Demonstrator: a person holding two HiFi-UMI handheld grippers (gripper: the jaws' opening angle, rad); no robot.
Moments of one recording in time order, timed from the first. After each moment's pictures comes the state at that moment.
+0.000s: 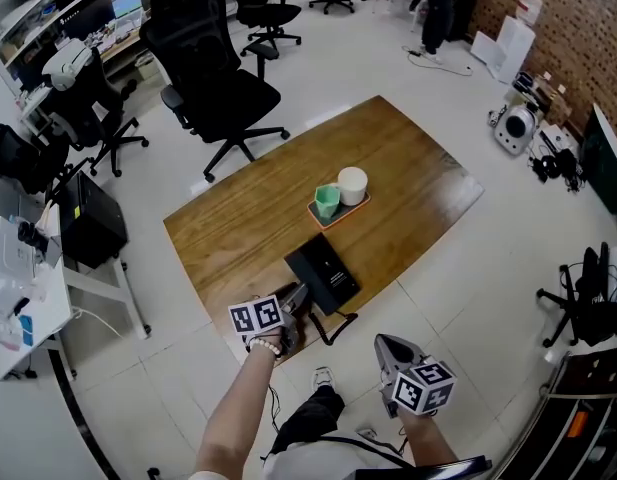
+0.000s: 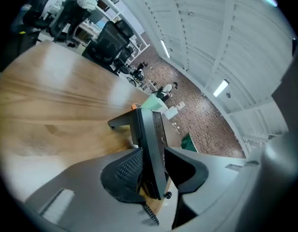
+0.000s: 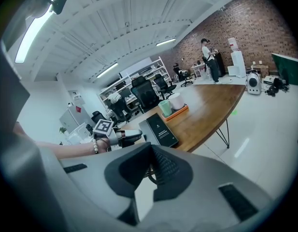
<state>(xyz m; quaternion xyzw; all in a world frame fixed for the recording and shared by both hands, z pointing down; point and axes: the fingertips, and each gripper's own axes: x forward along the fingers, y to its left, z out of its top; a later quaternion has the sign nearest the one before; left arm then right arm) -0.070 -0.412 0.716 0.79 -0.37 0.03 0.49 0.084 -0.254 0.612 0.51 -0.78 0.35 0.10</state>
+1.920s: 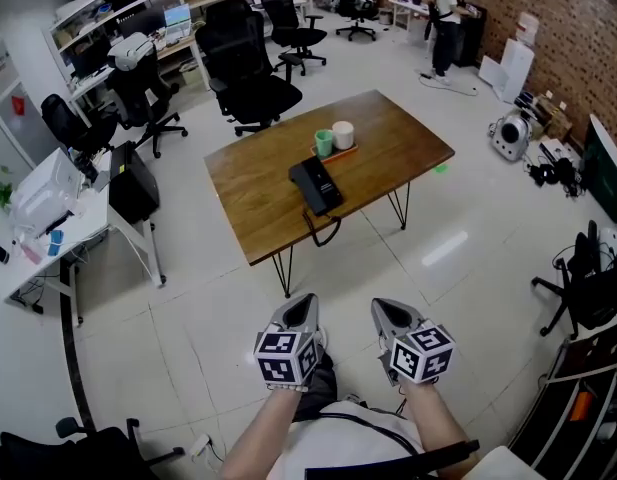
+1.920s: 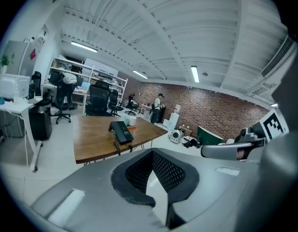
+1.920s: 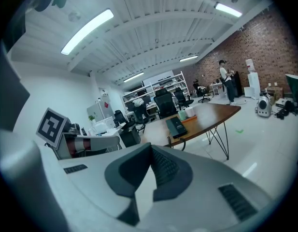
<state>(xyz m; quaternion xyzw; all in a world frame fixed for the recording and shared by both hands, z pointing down) -0.023 -0.020 0.538 0.82 -0.51 0.07 0.23 0.104 0.000 0.531 0.46 -0.85 0.22 0.08</state>
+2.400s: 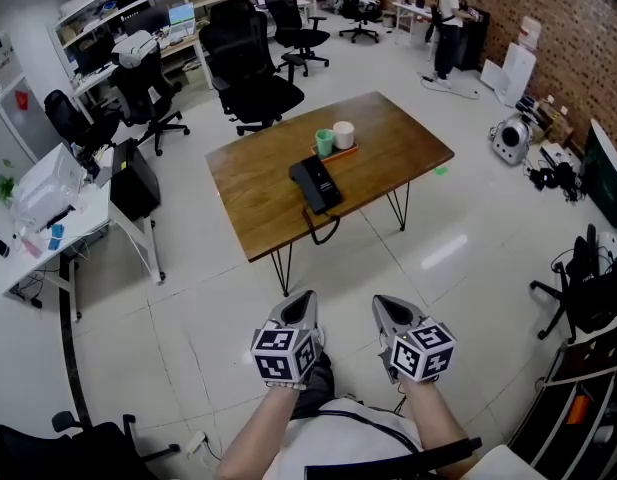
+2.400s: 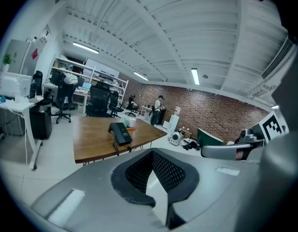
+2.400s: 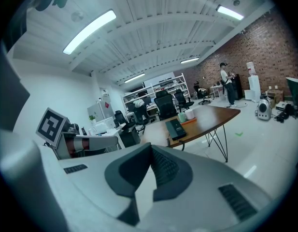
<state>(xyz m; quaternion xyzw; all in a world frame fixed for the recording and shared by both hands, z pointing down) -0.020 -0.014 0.531 0.82 -0.52 0.06 0.23 0.111 0.004 0.524 0.46 -0.86 0.21 0.08</state>
